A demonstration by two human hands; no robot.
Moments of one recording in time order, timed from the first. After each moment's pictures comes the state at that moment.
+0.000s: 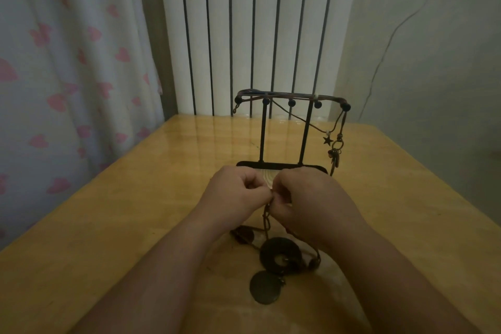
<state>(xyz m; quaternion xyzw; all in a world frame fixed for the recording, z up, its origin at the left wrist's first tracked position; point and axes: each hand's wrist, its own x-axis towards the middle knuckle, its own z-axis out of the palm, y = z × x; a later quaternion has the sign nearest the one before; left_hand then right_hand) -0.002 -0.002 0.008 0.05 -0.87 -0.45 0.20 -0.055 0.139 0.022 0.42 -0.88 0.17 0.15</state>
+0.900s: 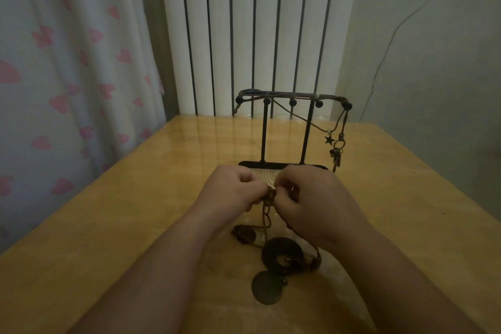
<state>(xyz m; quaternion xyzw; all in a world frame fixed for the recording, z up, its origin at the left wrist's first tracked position) -0.003 -0.007 0.008 0.10 -0.83 -0.51 0.17 -0.049 0.143 0.024 0.38 -0.88 0.27 0.11</state>
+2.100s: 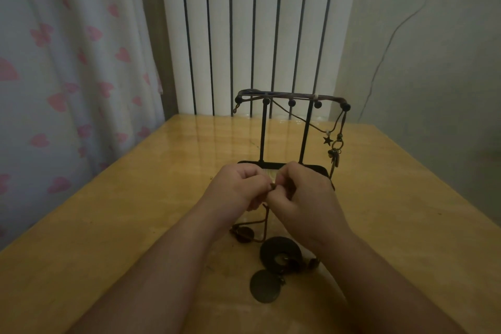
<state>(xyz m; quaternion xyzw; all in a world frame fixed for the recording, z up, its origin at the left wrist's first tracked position) -0.006 -0.002 0.009 0.03 -0.79 -0.60 0.15 -0.051 0.132 0.005 0.36 -0.83 0.40 0.12</state>
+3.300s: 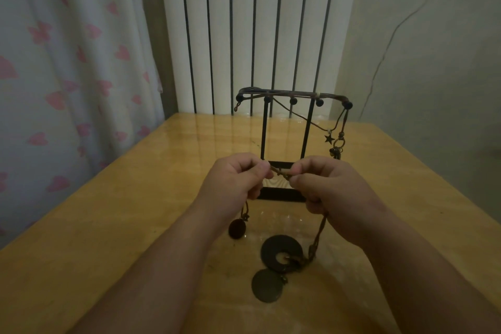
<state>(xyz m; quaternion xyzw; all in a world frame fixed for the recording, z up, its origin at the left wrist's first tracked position) 0.002 -0.003 0.014 0.02 -0.77 -0.60 0.22 -0.066 0.162 0.030 0.29 -0.70 0.63 -0.15</state>
